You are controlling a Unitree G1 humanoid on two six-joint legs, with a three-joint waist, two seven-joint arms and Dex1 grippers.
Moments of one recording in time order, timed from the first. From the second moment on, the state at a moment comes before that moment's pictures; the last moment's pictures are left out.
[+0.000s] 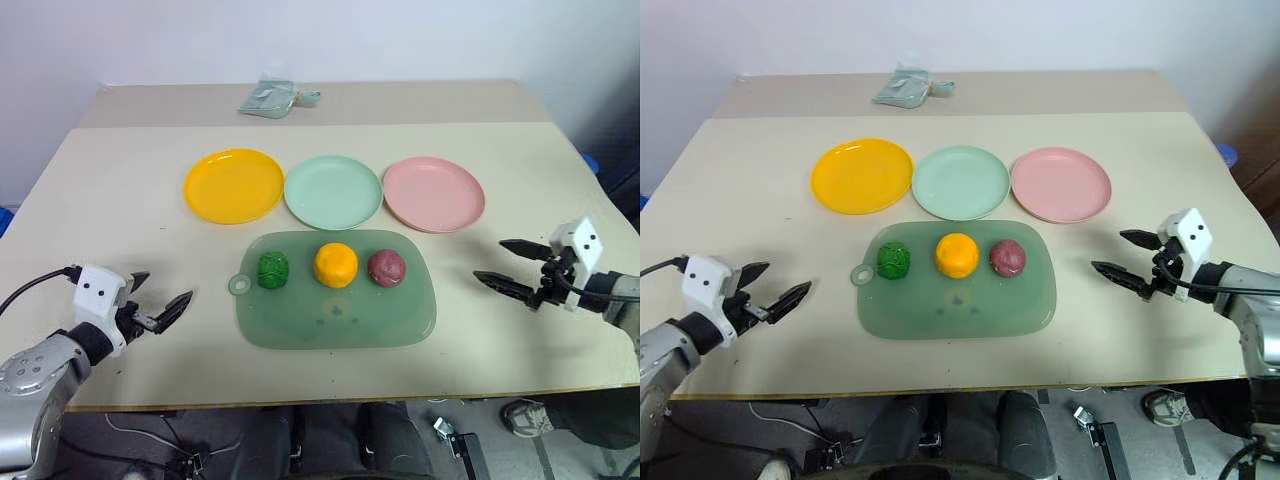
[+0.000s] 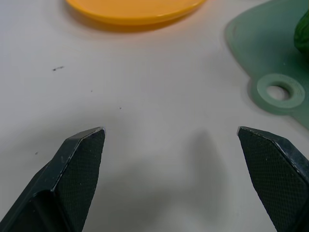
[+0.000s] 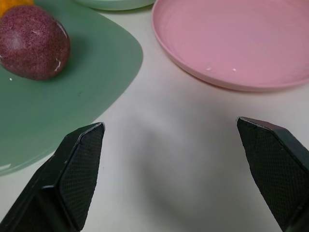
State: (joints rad) left arm 0.25 0.63 0.44 -0.39 -0.43 0.46 -0.60; right arm -0.16 -0.89 -0.26 0.16 0.44 0.29 1.06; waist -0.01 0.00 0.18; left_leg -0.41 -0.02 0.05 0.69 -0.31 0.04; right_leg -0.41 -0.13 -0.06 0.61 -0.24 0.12
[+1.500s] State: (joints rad) left arm -0.27 0.67 -0.07 -0.16 -0.36 0.43 -0.90; right arm 0.09 -0.82 -0.41 -0.44 0.61 0.56 0.87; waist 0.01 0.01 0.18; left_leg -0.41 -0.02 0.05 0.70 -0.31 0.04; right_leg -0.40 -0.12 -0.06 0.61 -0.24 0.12
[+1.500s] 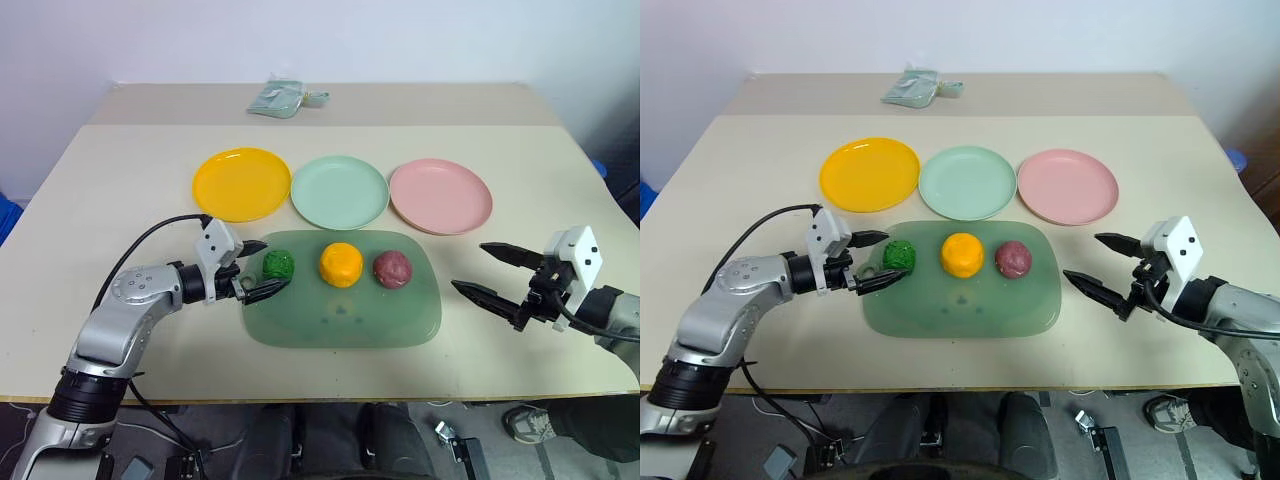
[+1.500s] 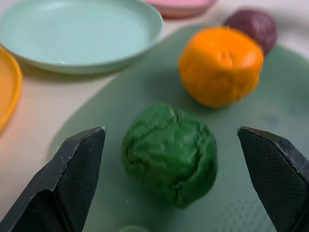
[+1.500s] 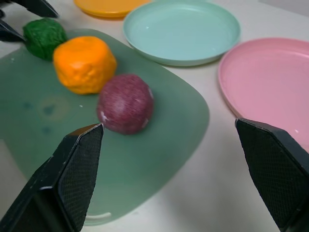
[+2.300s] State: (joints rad) left arm -1.03 0.20 -0.17 0.86 -0.06 0.10 -0.65; right arm 0.04 -0.74 -0.24 -0.54 0.63 0.59 0.76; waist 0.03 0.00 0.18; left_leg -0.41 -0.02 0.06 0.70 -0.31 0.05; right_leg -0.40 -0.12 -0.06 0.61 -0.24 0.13
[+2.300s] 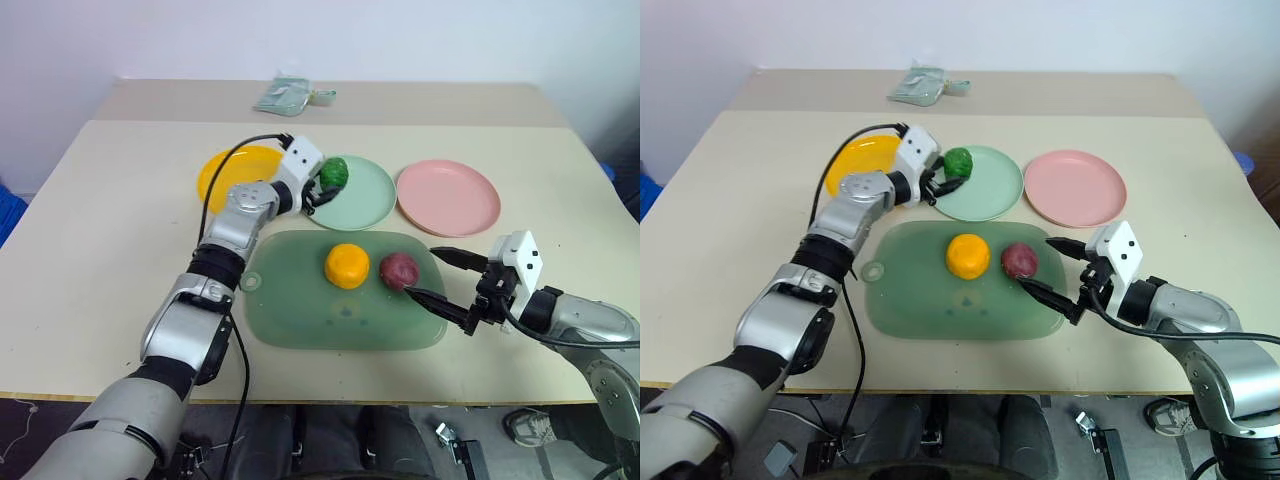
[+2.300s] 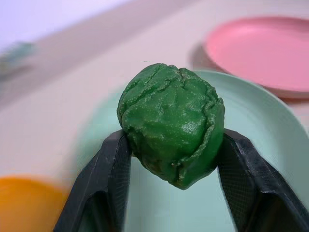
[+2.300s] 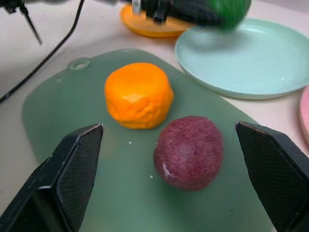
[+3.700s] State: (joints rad) left arm -0.85 0.44 0.10 0.55 -0.18 0.38 -0.52; right arm 0.01 -0.72 -0.26 -0.56 0.67 0.58 0.73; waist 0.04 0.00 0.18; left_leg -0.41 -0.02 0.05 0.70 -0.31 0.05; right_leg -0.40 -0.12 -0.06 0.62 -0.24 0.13
